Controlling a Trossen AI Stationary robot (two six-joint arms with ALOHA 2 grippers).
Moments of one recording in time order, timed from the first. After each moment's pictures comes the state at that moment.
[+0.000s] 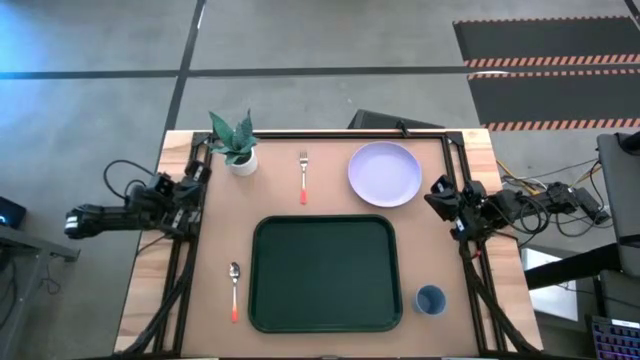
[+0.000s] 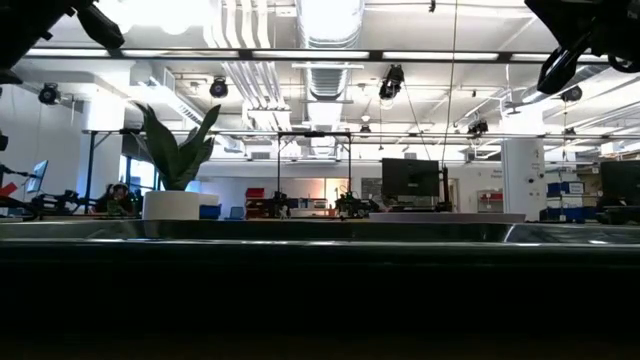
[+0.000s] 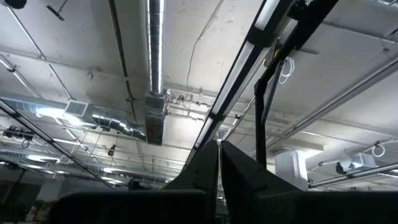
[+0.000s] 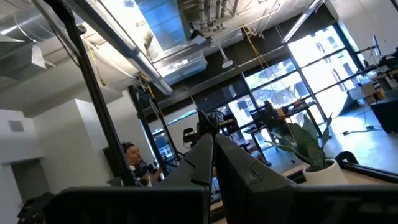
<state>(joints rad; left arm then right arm) 0.08 0.20 0.00 1.03 0.08 -0.28 0.25 0.10 0.01 0.56 0.32 0.29</state>
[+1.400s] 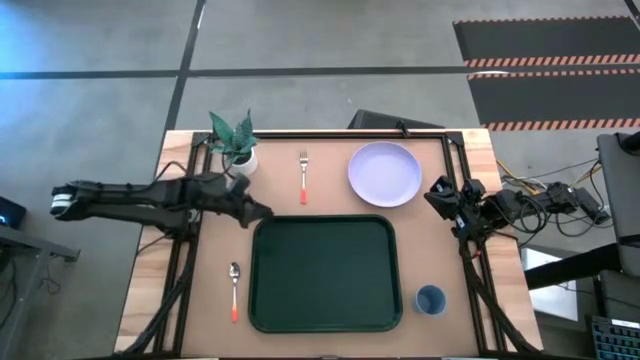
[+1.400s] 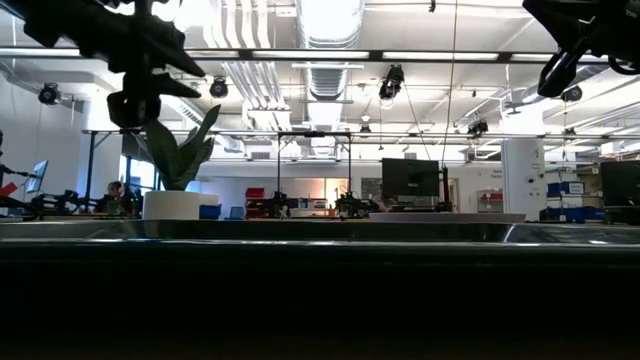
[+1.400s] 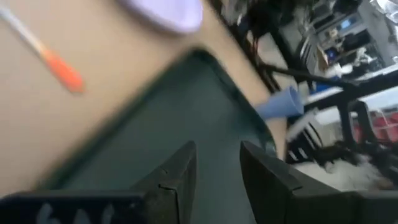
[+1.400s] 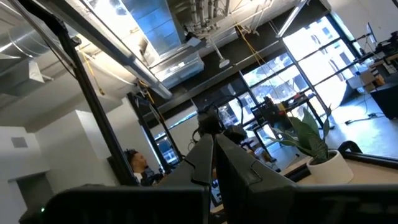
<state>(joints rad) 0.08 0.75 0.52 -0.22 0.10 -0.89 0.25 0.10 0.02 0.56 0.34 0.37</state>
